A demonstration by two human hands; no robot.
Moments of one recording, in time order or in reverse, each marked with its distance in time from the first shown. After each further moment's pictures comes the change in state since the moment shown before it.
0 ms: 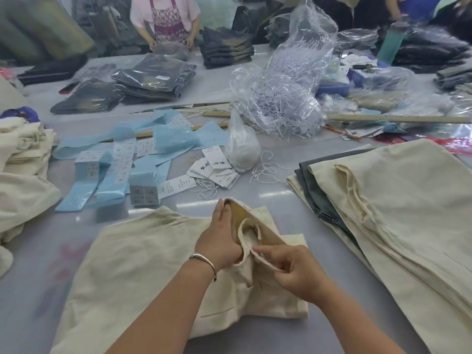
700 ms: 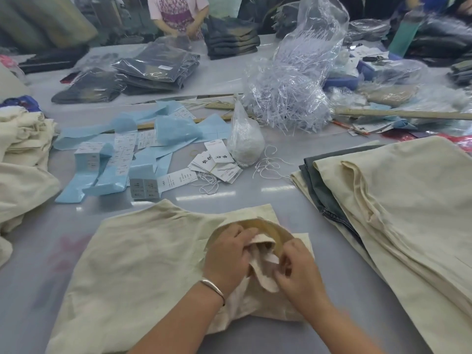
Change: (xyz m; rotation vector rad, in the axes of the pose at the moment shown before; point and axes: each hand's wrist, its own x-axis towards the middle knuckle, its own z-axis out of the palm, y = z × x) left_hand -0.034 0.009 0.028 -0.074 0.259 0.262; right_hand -0.009 0.012 0.024 -0.131 0.285 0.046
